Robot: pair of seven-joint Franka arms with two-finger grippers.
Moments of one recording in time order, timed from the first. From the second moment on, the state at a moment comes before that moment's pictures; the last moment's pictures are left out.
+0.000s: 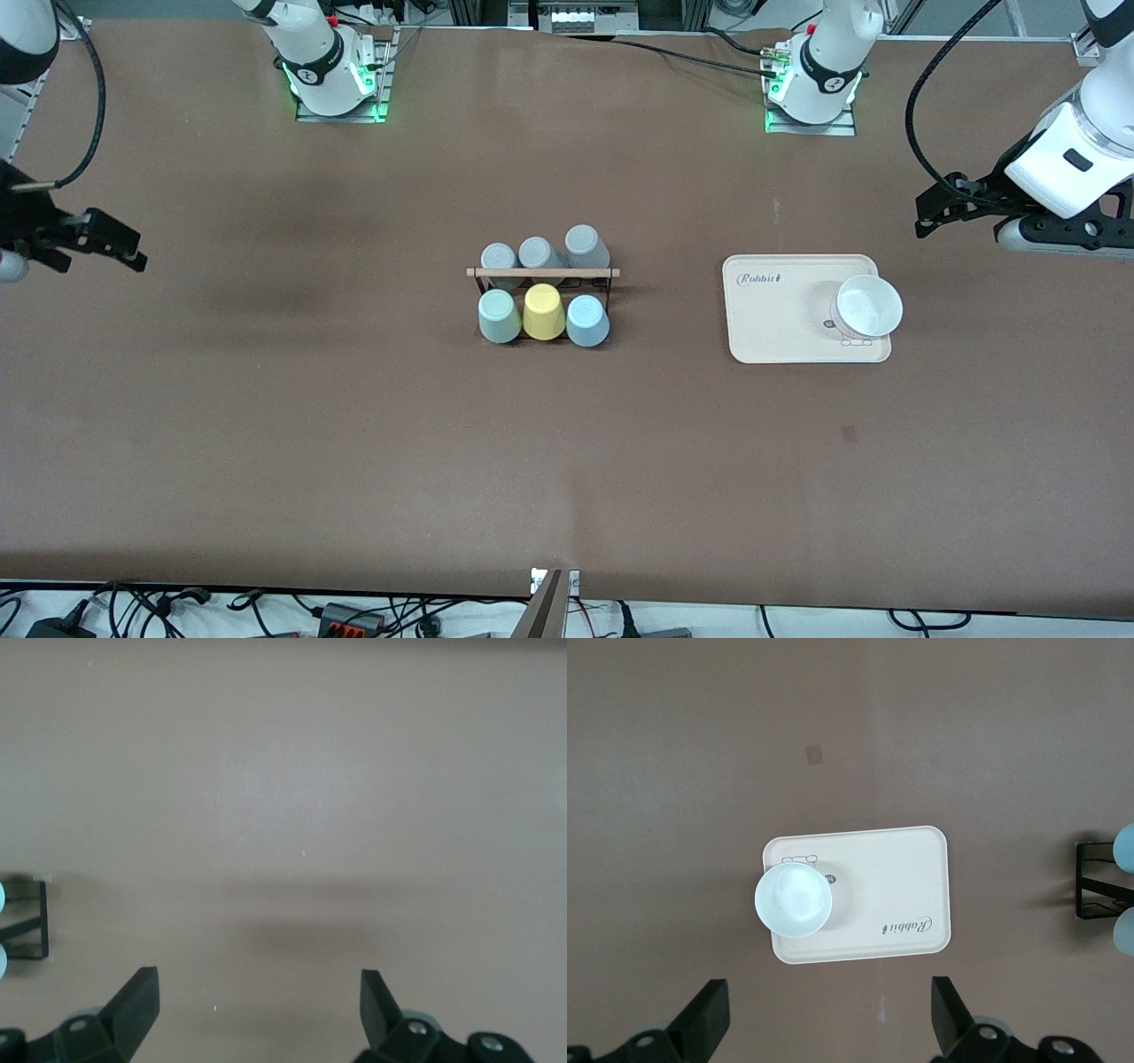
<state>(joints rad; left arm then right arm) -0.04 0.01 -0.05 -1.62 -0.01 1.62 -0.05 0.01 0.01 -0.05 -1.70 0.01 1.78 -0.06</state>
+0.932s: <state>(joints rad) -0.04 0.01 -0.05 -1.62 -0.01 1.62 -0.05 0.00 -0.12 -0.05 -1.83 0.01 1.78 -0.06</state>
